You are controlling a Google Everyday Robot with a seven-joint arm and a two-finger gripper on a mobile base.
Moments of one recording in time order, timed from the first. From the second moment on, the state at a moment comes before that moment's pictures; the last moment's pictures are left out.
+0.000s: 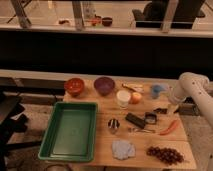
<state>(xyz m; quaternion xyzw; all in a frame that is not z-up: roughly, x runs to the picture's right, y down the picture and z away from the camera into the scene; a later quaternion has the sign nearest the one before) 0.380 0.096 0.878 -0.26 -0.11 -0.05 0.96</state>
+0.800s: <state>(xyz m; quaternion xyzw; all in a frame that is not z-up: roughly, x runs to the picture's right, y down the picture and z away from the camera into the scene) 0.362 0.119 0.896 -0.32 -0.13 -0.05 0.94</state>
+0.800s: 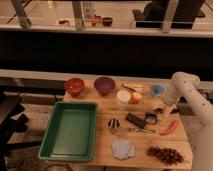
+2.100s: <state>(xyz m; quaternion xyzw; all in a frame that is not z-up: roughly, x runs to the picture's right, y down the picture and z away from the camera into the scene) 0.370 0.136 0.905 -0.33 -0.11 -0.03 0.94</state>
